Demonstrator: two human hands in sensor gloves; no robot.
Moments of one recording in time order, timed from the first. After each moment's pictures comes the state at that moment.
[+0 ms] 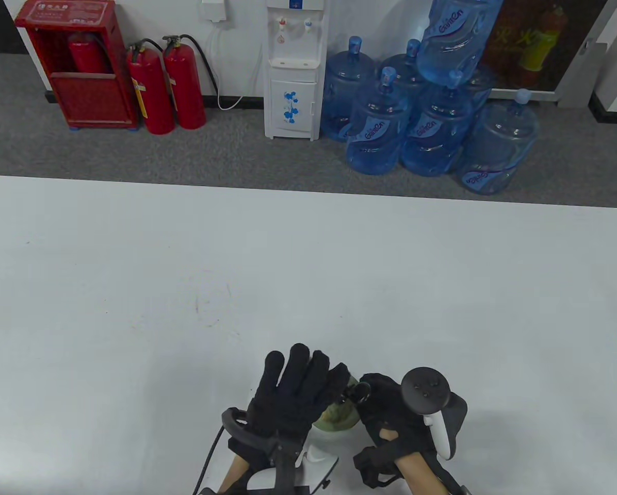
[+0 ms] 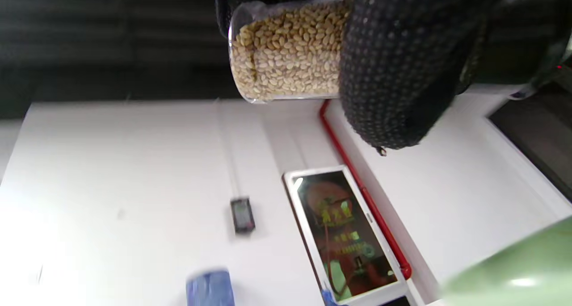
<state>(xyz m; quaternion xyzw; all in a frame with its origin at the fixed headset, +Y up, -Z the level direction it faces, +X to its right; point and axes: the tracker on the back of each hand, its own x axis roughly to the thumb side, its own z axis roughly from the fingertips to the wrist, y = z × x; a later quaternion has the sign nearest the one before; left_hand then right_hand) -0.039 -0.698 -0.182 0.40 -0.12 -0.08 0.91 0.168 -0.743 -0.243 -0.09 0.07 0.91 0.39</state>
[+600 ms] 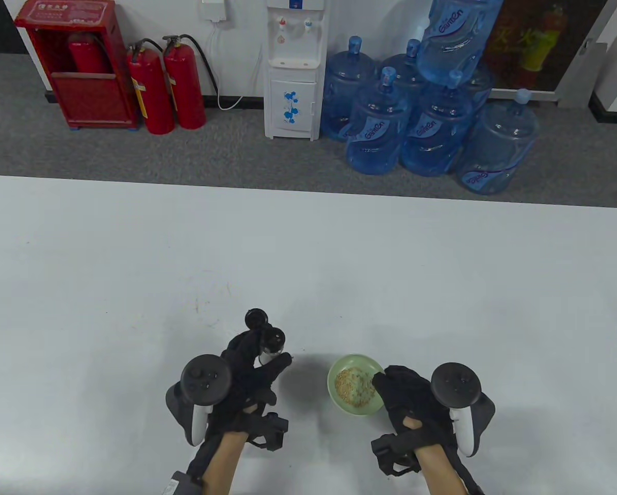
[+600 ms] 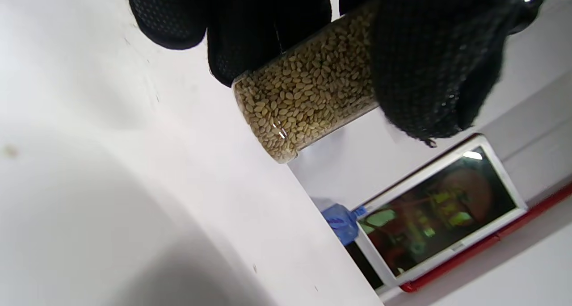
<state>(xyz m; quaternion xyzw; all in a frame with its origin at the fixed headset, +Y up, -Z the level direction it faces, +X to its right) -0.153 -0.723 -0.258 0.08 0.11 0.45 0.88 0.207 -0.739 -0.253 -0.16 0.05 0.88 0.44</state>
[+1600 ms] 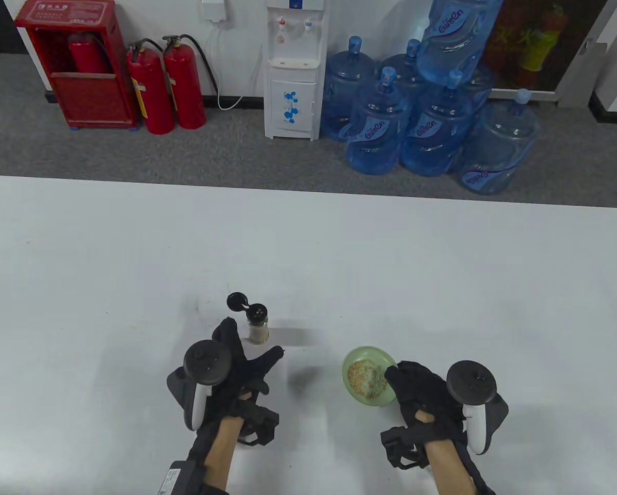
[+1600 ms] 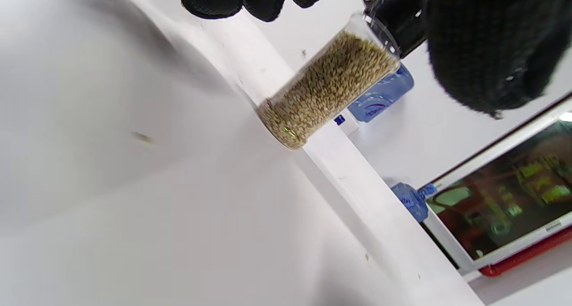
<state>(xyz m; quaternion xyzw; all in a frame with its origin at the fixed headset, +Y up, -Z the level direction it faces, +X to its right) -0.162 -0.747 -0.259 0.00 0.16 0.40 0.90 0.223 -0.738 -0.254 -0.19 0.05 0.86 0.46</state>
